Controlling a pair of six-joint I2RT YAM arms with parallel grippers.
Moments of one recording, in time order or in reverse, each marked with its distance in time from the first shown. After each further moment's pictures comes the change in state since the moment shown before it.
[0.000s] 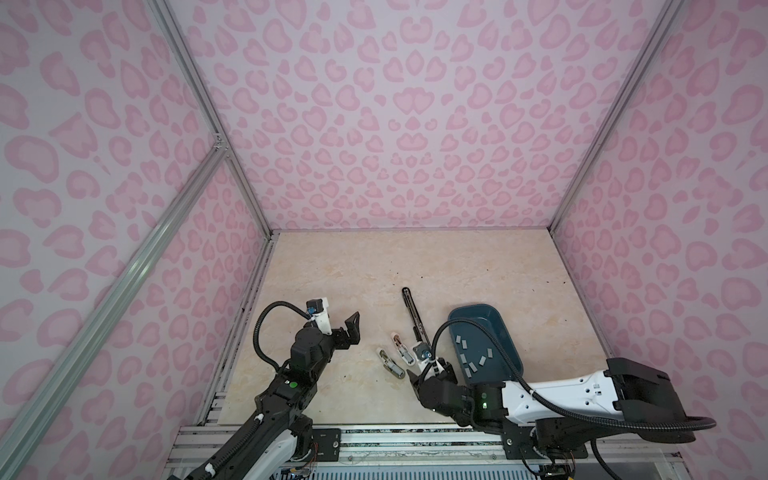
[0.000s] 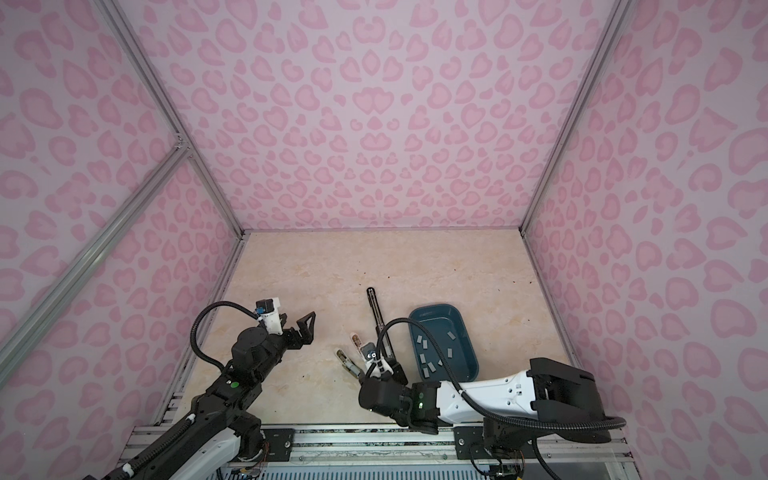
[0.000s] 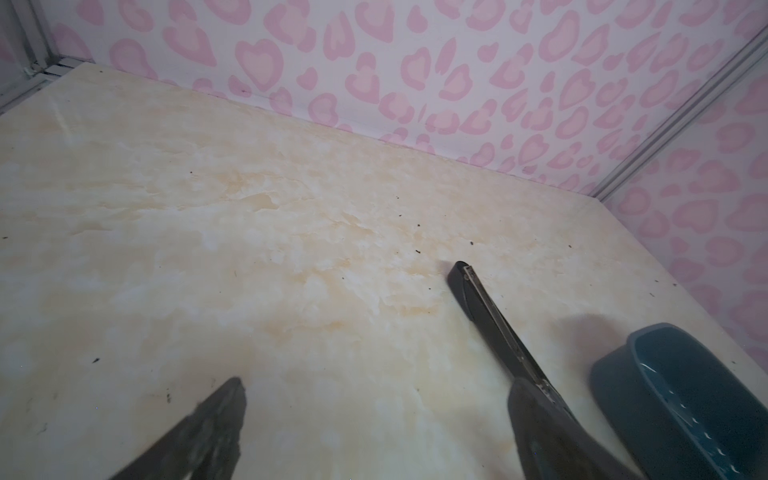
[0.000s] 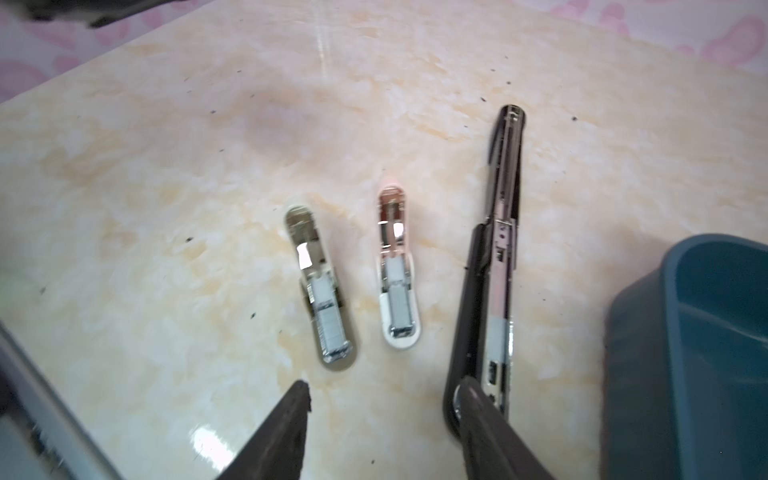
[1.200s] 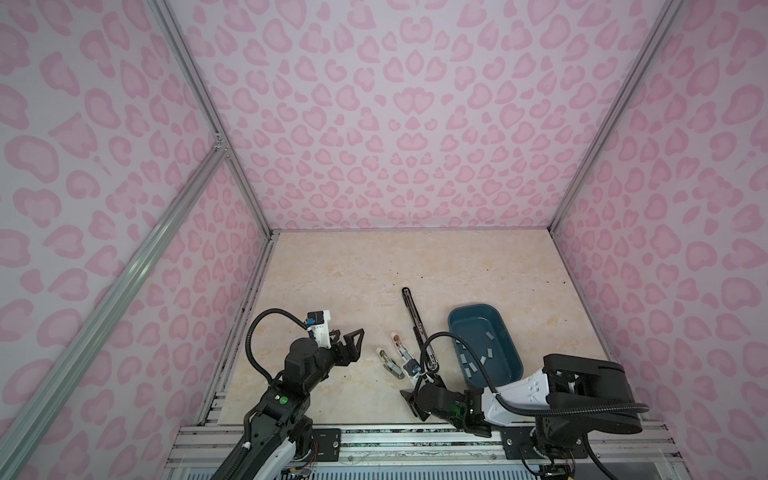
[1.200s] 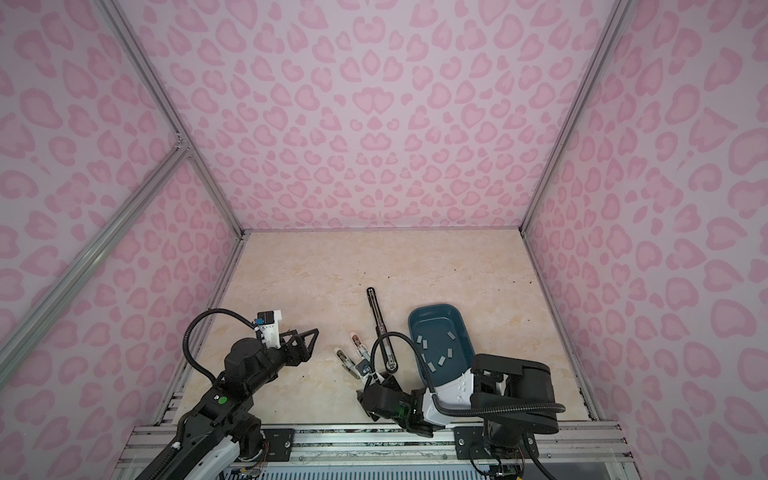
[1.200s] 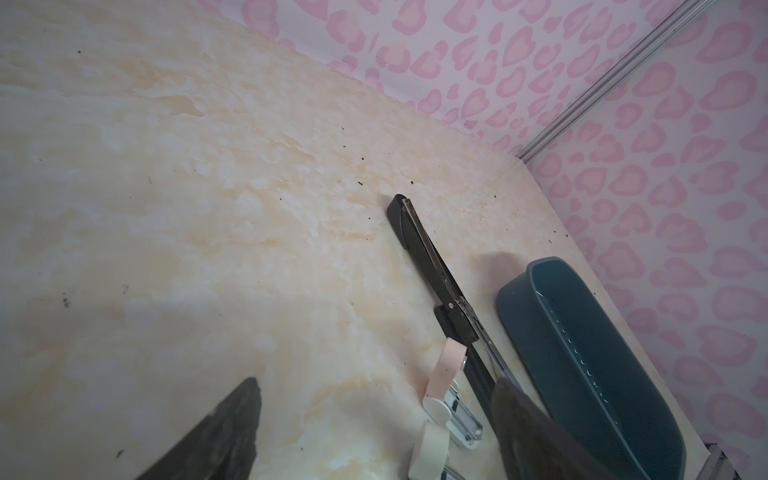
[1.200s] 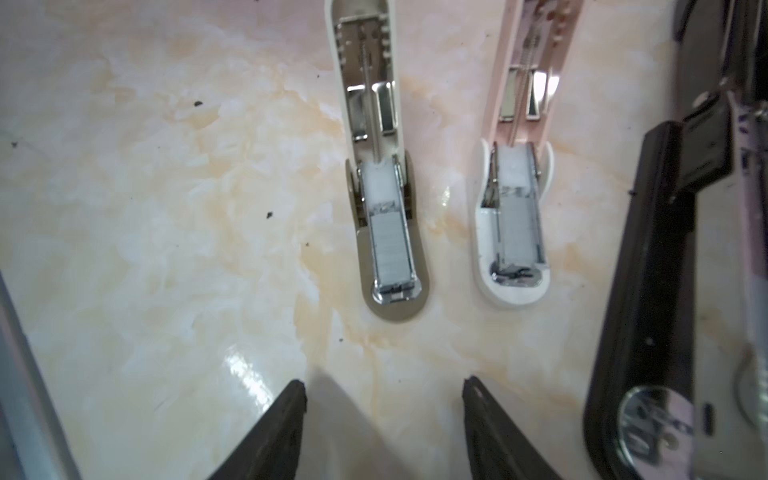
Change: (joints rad) left arm 0.000 -0.204 -0.021 -0.273 0.178 -0.140; right arm -0.124 0.291 -0.154 0.450 -0.284 -0.048
